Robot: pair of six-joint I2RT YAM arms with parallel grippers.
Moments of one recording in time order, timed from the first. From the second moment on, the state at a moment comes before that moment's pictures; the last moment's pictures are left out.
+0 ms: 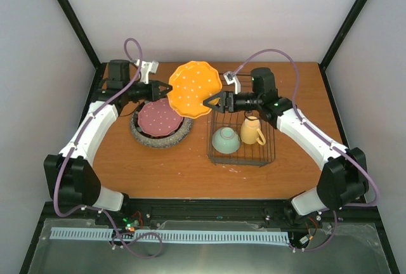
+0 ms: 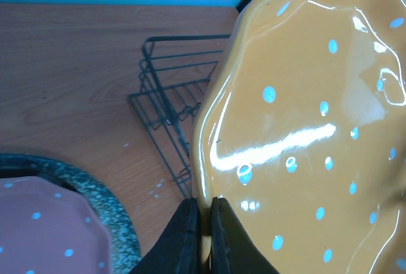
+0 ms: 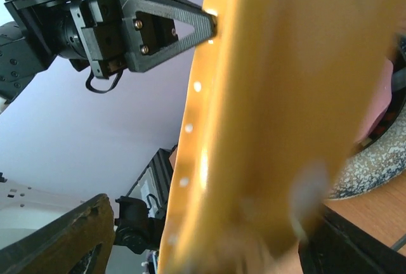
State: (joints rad) left arm -0.11 1.43 1.27 -0.46 0.77 -0.15; right arm 0.46 1.46 1.18 -0.18 -0.90 0.51
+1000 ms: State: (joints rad) left arm -0.30 1.24 1.14 -0.27 0.23 -0.22; right arm 0.49 1.31 1.22 -0.45 -0.28 0.50
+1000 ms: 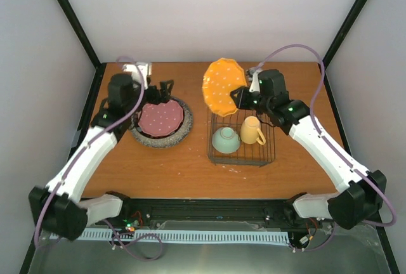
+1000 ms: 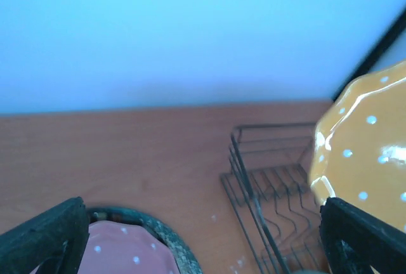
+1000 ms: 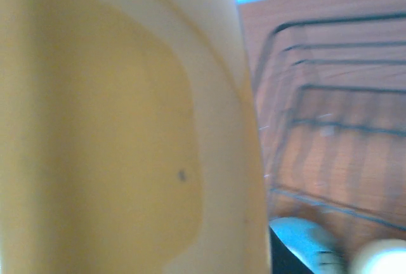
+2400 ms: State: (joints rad) left arm -0.29 1.06 0.88 -0.05 -0.20 -0.07; right arm 0.71 1.74 1.49 -0.76 0.46 0.68
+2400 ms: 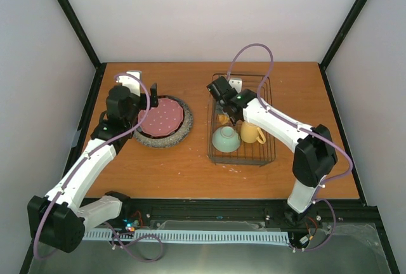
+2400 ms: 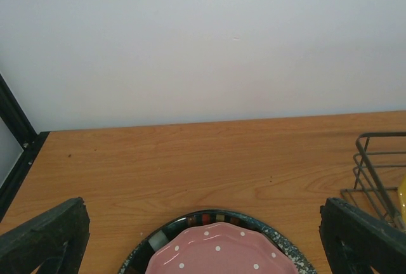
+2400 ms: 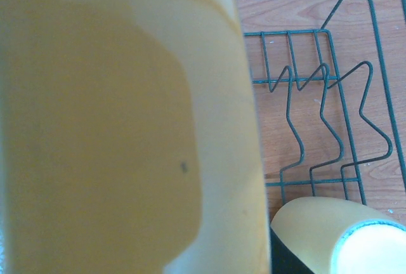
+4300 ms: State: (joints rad) left arm 0.18 1.58 1.00 -0.46 0.53 -0.24; right arm 0.68 1.29 1.34 -0.66 0.44 0.53
